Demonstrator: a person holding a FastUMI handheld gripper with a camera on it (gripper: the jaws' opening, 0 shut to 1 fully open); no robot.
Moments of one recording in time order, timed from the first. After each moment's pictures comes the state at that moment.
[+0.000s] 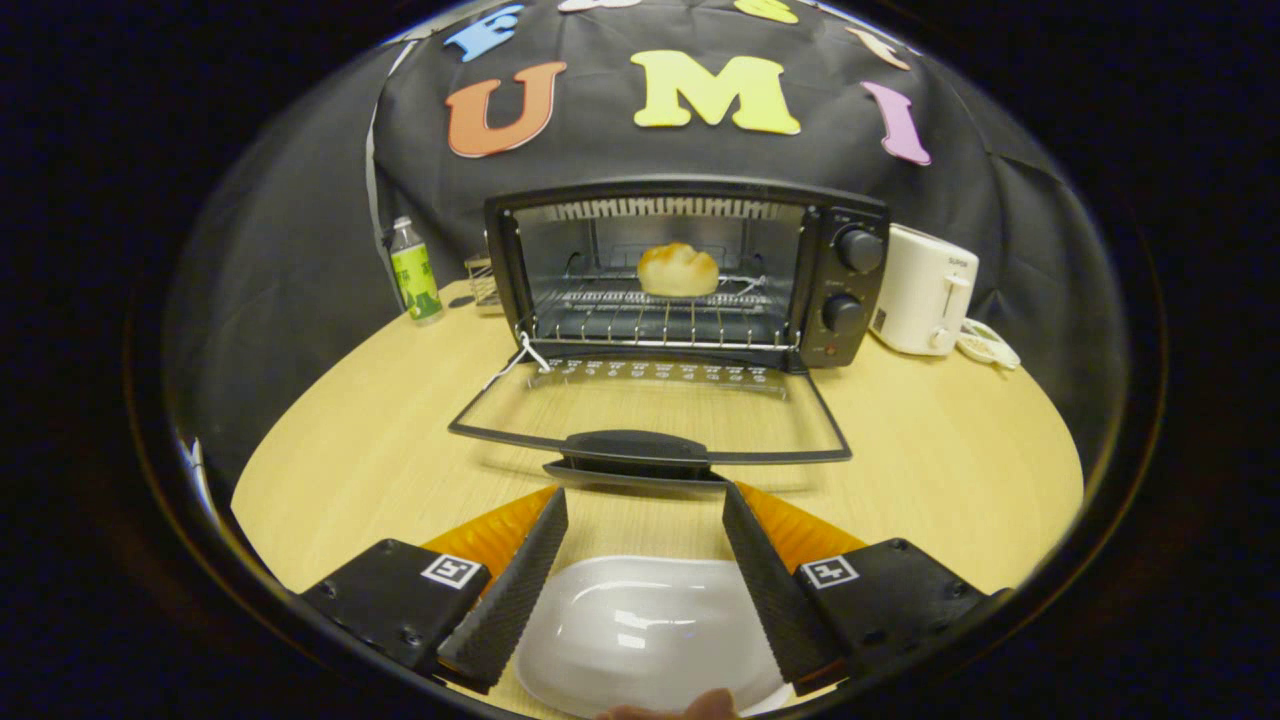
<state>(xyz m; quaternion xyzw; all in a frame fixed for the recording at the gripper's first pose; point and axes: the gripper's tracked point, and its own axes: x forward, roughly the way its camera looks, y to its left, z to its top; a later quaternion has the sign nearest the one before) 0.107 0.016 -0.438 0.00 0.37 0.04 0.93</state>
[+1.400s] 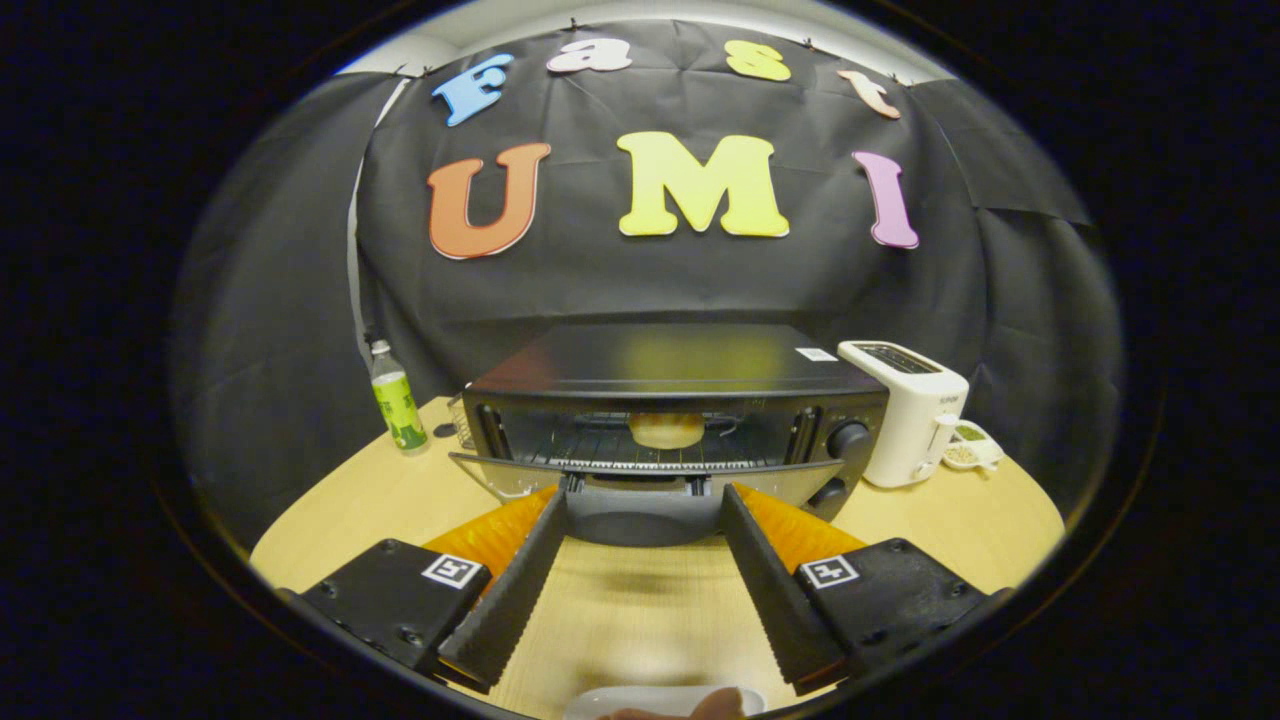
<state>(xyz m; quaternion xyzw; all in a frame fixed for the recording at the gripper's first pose) 0.212 0.015 -0.307 0.00 0.21 0.00 0.98</state>
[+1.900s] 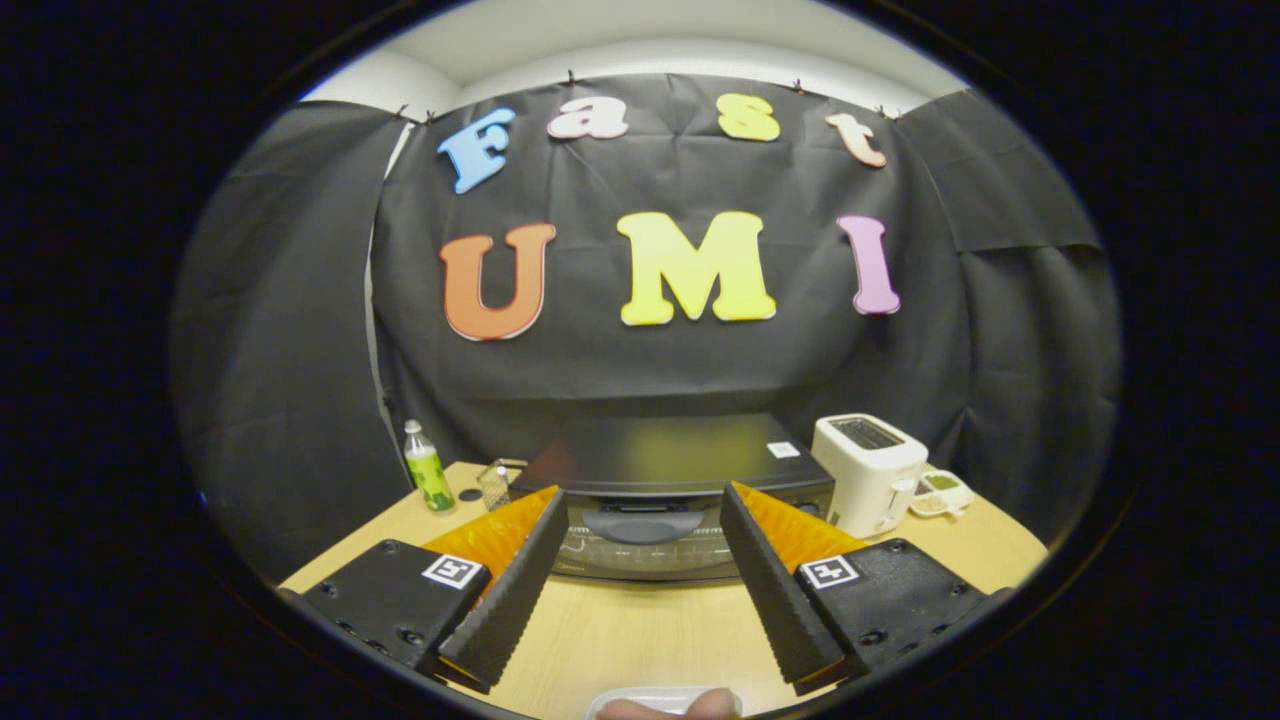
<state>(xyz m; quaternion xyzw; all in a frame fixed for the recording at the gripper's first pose) 0.157 0.014 -0.175 0.01 0.11 0.00 0.99</state>
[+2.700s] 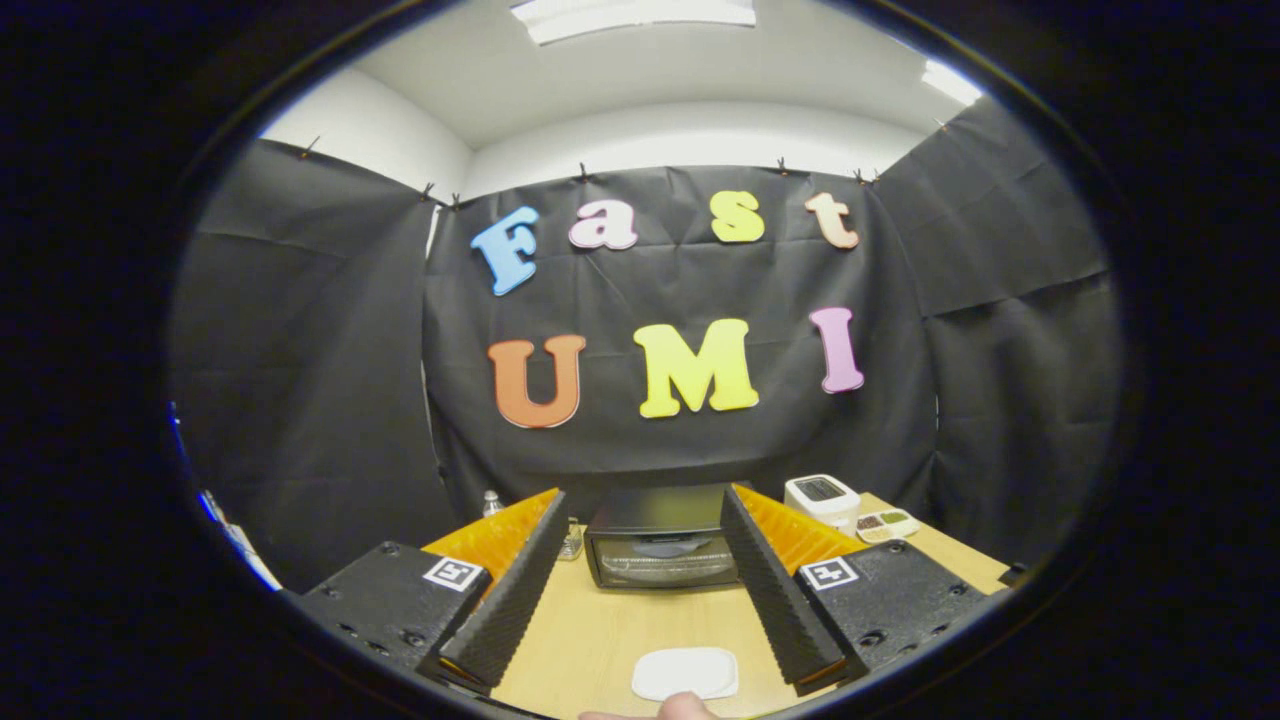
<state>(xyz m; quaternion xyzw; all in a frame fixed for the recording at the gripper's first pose) -0.034 0.042 -0.047 0.03 0.03 0.02 1.00</state>
